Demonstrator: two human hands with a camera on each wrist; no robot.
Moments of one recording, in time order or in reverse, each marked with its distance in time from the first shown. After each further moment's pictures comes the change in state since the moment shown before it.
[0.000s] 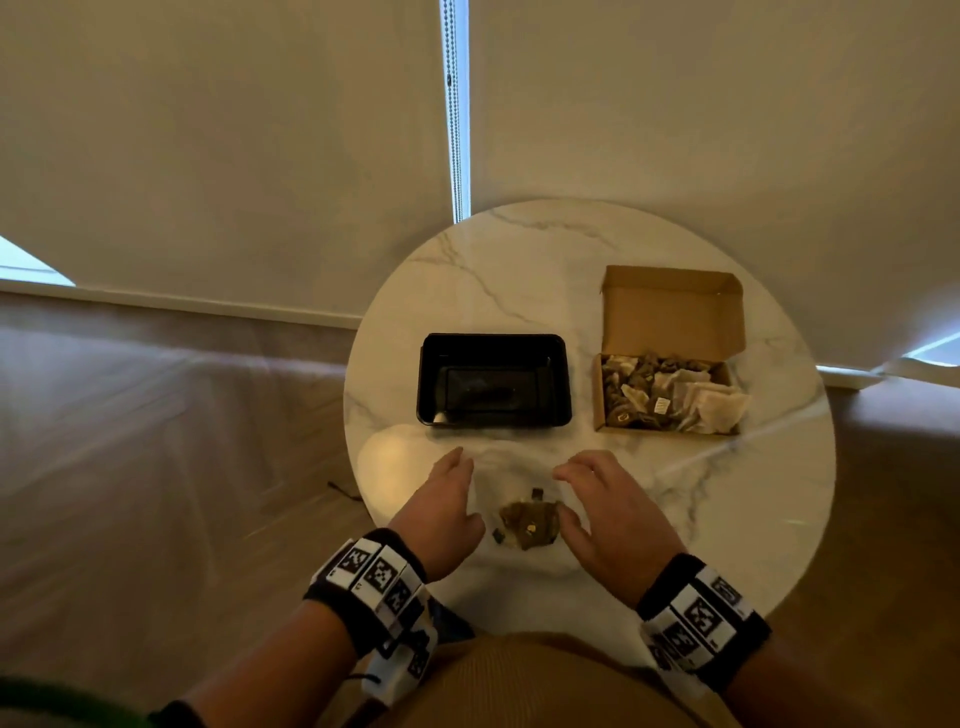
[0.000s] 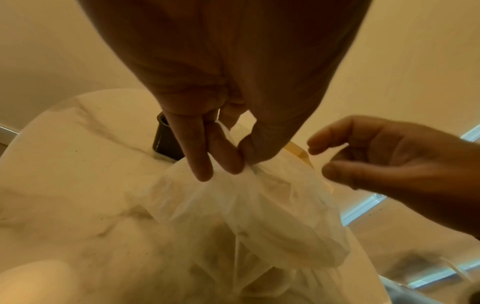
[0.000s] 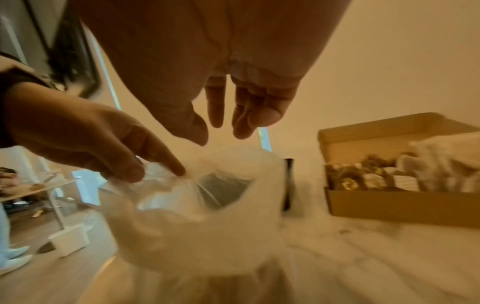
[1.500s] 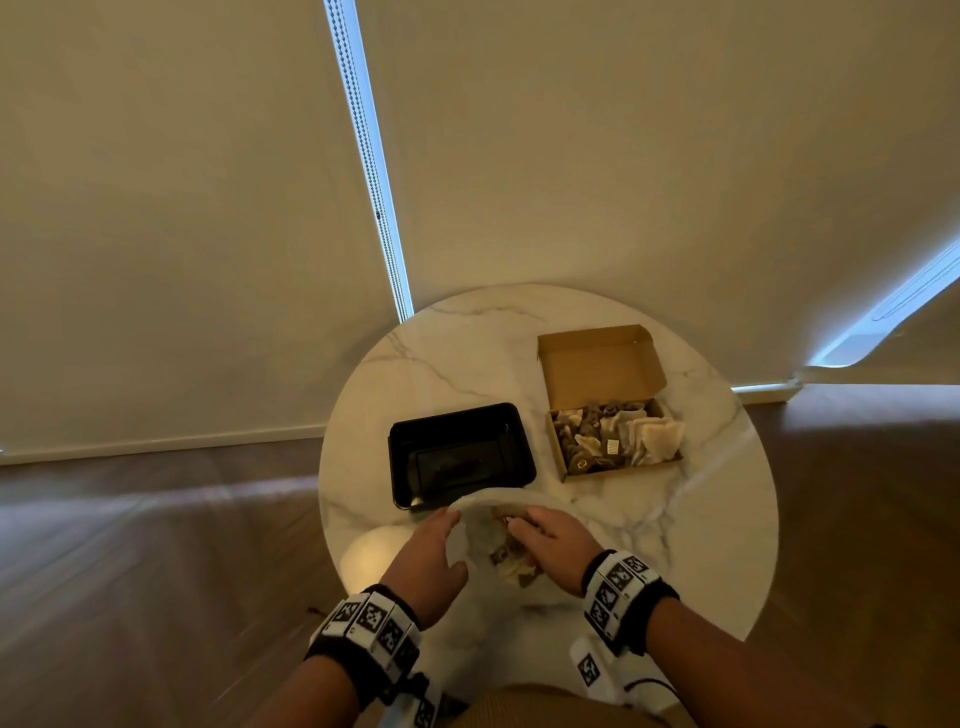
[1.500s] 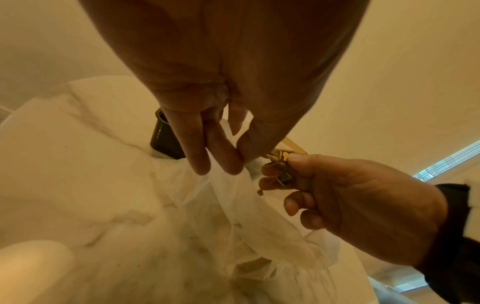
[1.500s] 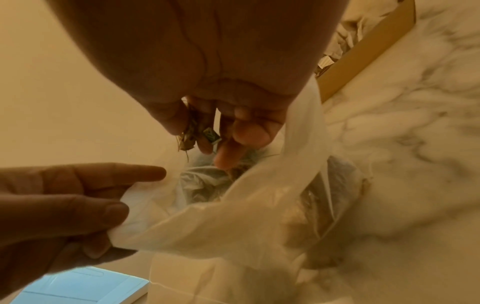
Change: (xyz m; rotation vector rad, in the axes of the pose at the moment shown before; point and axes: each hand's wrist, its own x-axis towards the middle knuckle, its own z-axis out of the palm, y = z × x) left_hand 0.012 0.000 -0.019 0.042 0.047 0.104; right_hand 0.038 -0.012 0.028 0.615 -0.099 0.490
